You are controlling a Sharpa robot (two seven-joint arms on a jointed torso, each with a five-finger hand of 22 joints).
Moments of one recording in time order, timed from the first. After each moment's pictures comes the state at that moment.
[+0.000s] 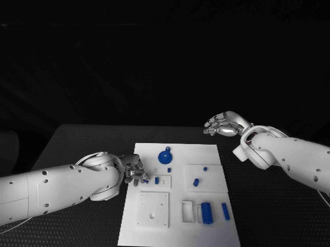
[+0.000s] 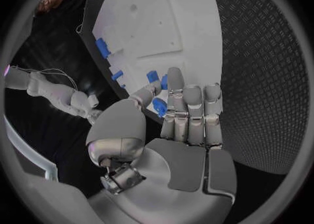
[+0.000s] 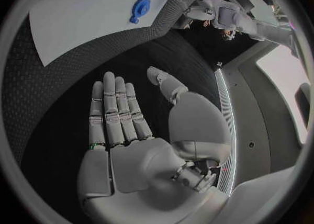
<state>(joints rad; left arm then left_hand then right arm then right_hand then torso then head) 1.24 -0.77 -0.24 1.51 -1.14 -0.16 -0.44 0.88 0.02 0.60 -0.17 0.26 1.13 0.03 0.40 0.71 1.39 -0.07 0.58 0.51 1.16 -0.13 1.29 0.57 0.05 0.88 -0.11 1.11 1.10 1.21 -0.70 -0.04 1.16 -0.85 -0.35 0.16 1.00 -0.15 0.52 -0.28 0.39 0.87 0.19 0.30 0.39 0.97 0.13 0.50 0.11 1.01 0.09 0.40 0.62 0.26 0.68 0.23 0.36 1.17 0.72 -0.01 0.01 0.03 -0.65</state>
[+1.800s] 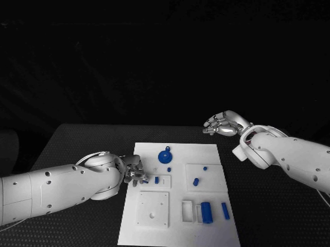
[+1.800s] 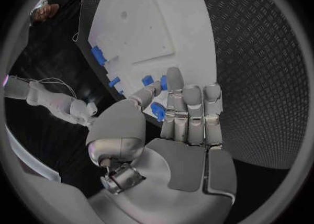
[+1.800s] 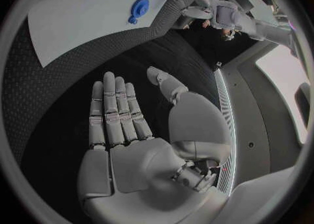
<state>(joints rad) 1.23 -0.76 -0.24 1.48 -1.21 -0.12 -0.44 0.88 0.02 0.60 -0.17 0.26 1.13 0.03 0.40 0.71 1.39 -0.07 0.58 0.51 1.17 -0.14 1.29 0.57 0.05 0.88 -0.12 1.11 1.10 1.21 -0.70 -0.04 1.16 -0.85 -0.35 0.16 1.00 -0.15 0.52 -0.28 0.40 0.87 0.19 0.30 0.39 0.97 0.13 0.50 0.11 1.01 0.09 0.40 0.63 0.26 0.68 0.23 0.36 1.18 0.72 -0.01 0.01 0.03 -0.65</state>
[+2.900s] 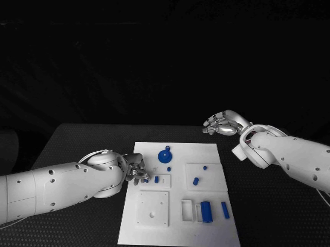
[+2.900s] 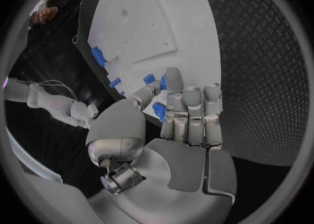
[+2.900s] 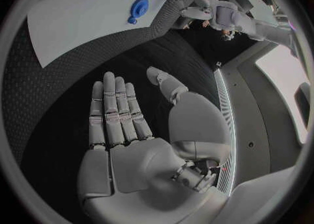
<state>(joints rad) 1.23 -0.73 -0.24 1.47 -1.23 -0.11 -0.45 0.88 0.02 0.60 -0.17 0.27 1.16 0.02 0.42 0.71 1.42 -0.07 0.59 0.52 1.18 -0.14 1.31 0.58 0.05 0.89 -0.12 1.12 1.11 1.21 -0.70 -0.04 1.16 -0.85 -0.35 0.16 1.00 -0.15 0.52 -0.28 0.41 0.87 0.19 0.30 0.39 0.97 0.13 0.50 0.11 1.01 0.09 0.40 0.63 0.26 0.68 0.23 0.36 1.18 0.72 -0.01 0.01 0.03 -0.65</state>
